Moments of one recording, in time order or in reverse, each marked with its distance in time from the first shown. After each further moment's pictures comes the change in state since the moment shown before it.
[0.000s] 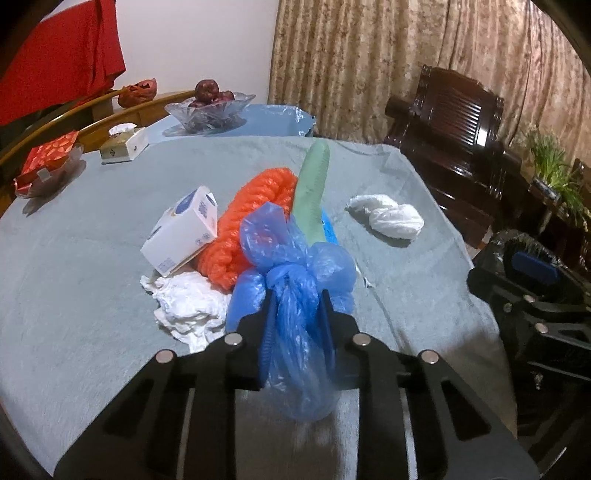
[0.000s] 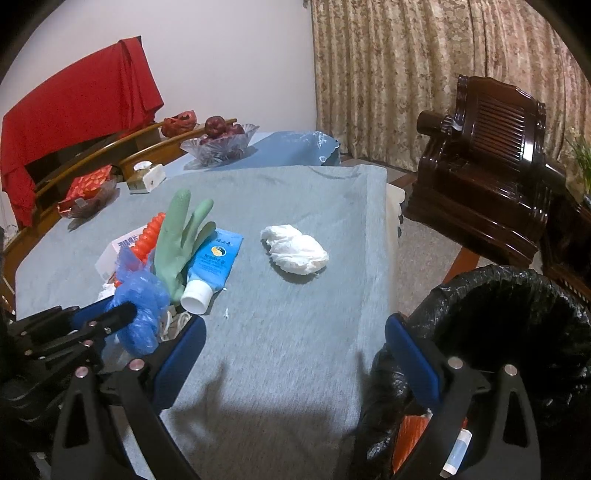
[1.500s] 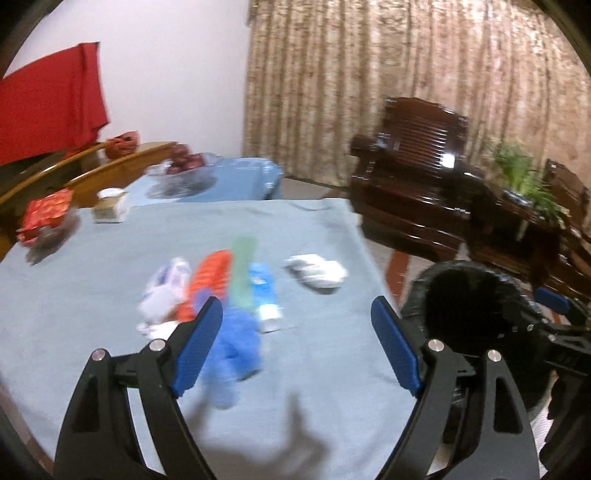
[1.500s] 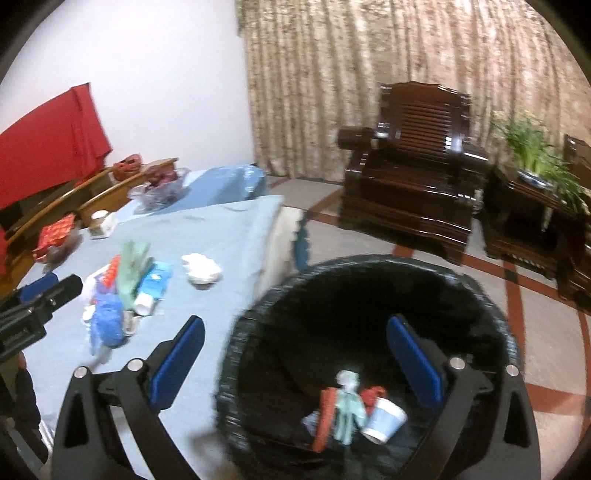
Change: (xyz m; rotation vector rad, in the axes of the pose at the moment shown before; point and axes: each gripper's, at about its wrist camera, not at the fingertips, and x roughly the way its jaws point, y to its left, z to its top) left arm -0.086 -0.052 0.021 0.071 -0.156 -0.029; right arm -0.115 -0.073 -0.016 0.128 -0.092 -0.146
